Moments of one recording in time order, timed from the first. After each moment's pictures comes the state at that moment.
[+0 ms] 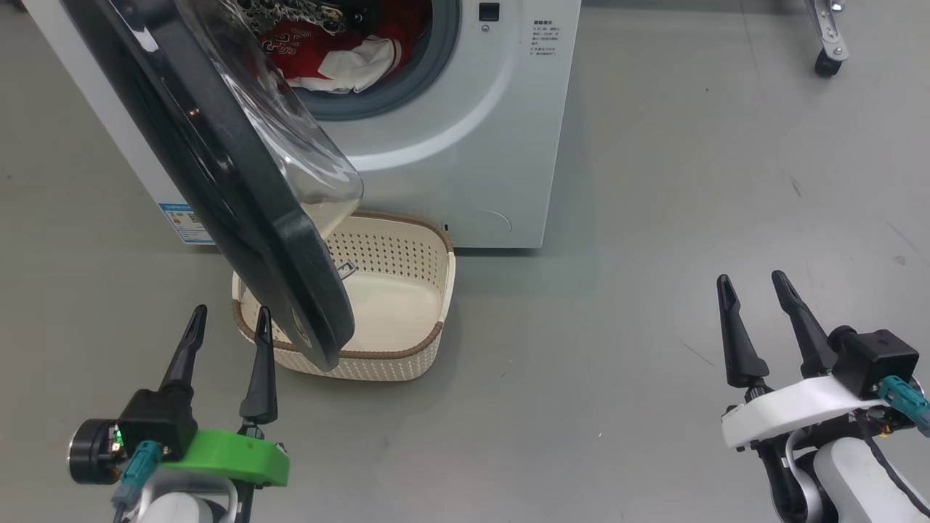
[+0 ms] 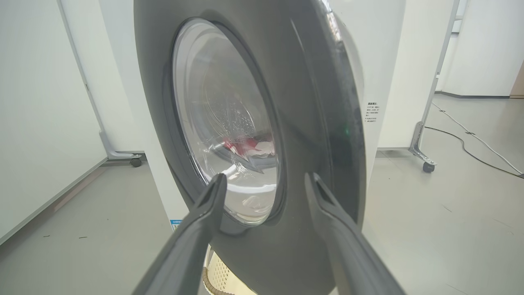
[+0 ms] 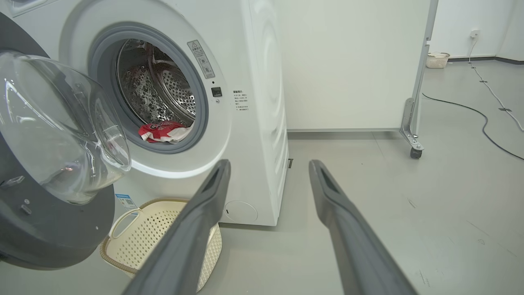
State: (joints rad) left arm -0.08 0.04 -0.11 0.15 -0.24 -0.01 -0.25; right arm -0.09 -0.34 0.39 0.10 0.63 -0.11 -0.26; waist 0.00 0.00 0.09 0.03
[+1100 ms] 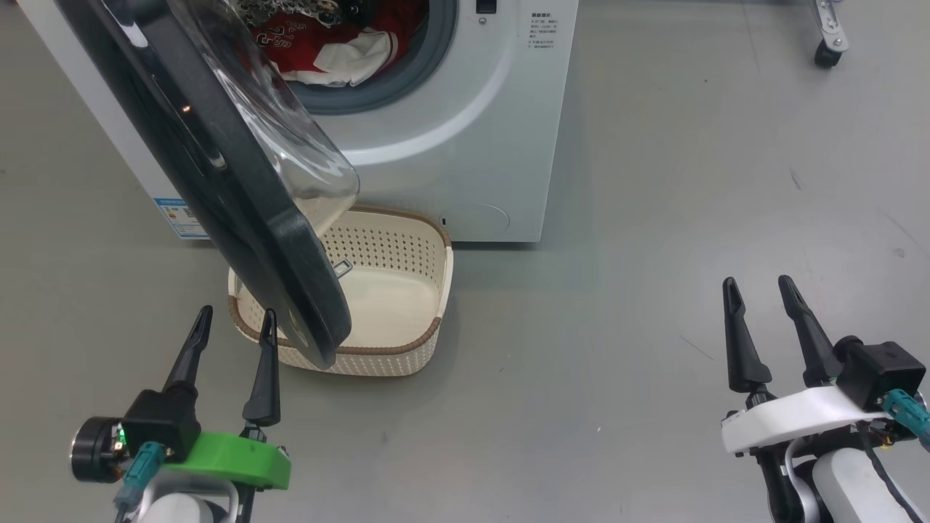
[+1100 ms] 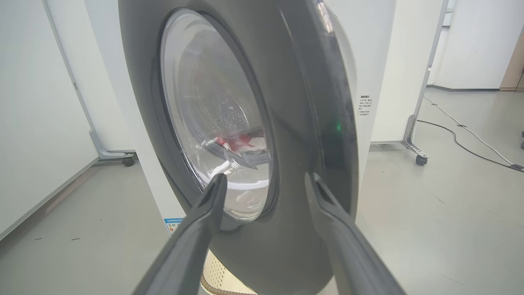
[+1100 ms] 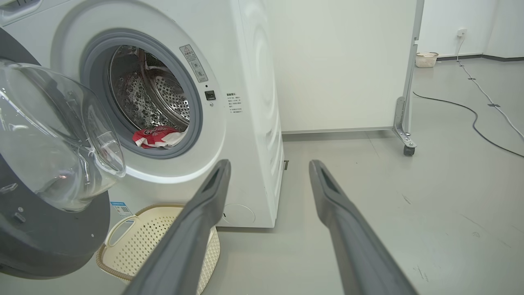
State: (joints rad) left arm -0.08 0.04 -0.11 0.15 -0.23 -0.03 -0.25; right arm -0.05 -0.27 0.31 0.07 0.57 -0.08 -0.26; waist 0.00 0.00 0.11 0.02
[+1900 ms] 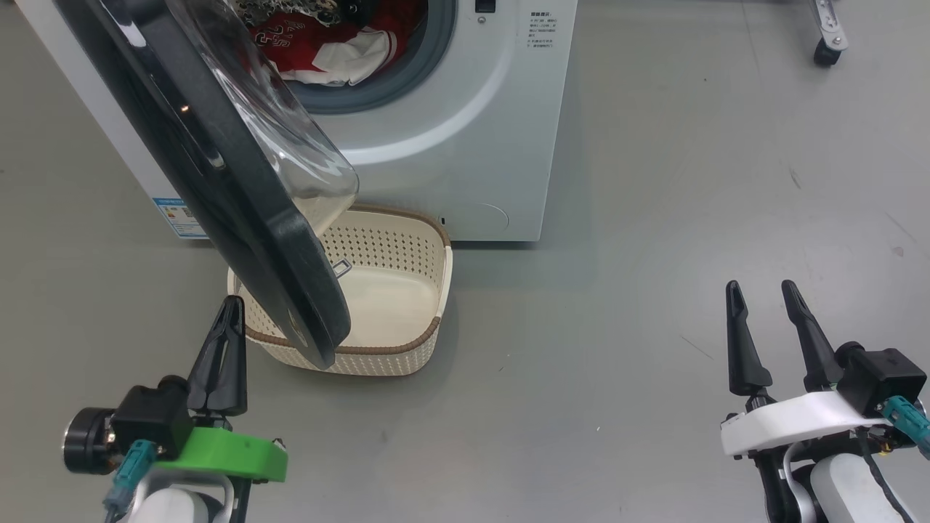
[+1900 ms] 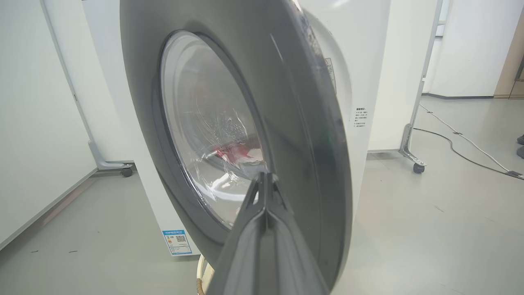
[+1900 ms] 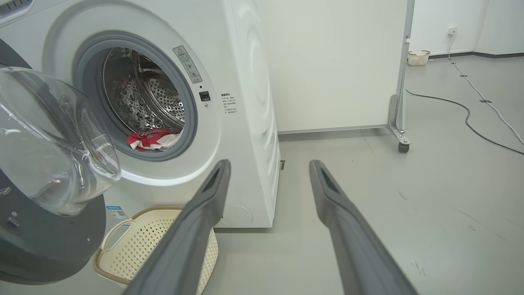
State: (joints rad) left arm -0.08 0.04 -0.10 0.12 -0.22 -0.04 -0.25; right arm -0.03 -0.23 0.27 0.08 0.54 -0.04 -0.26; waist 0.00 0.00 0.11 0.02
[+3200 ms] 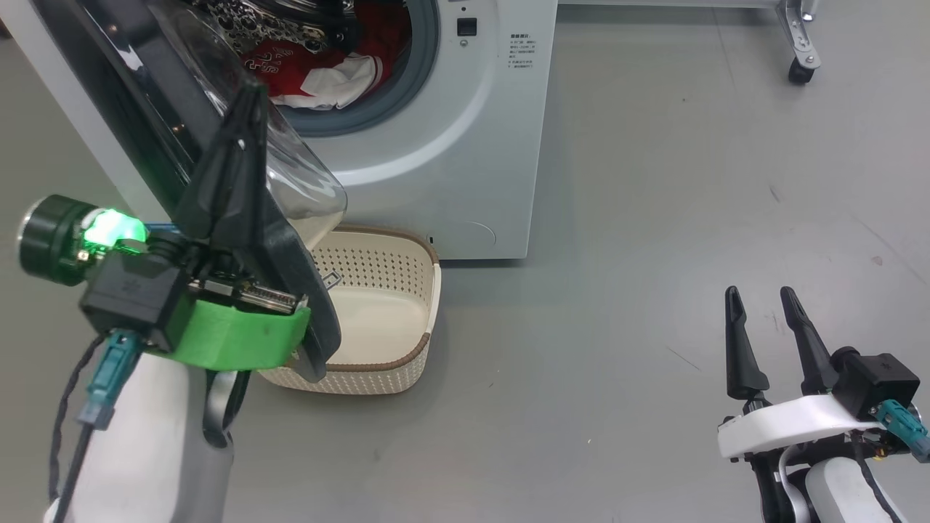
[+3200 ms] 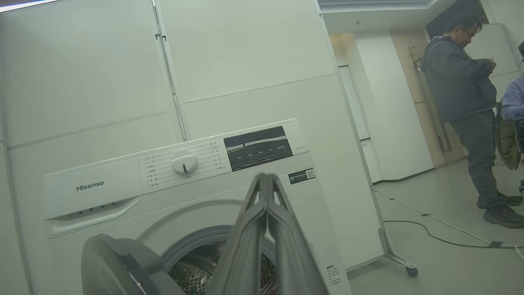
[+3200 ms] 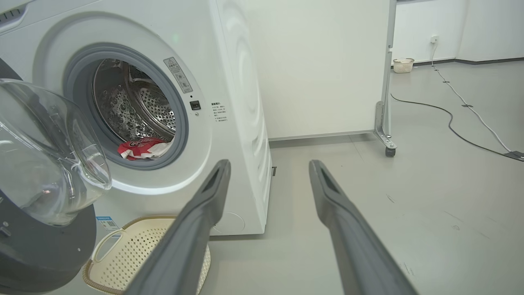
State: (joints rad) left arm -0.39 0.07 -0.18 -0.13 -0.15 -0.09 -0.22; right arm -0.03 -0.18 0.22 0.11 0.49 0.01 -0.26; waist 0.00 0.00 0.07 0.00
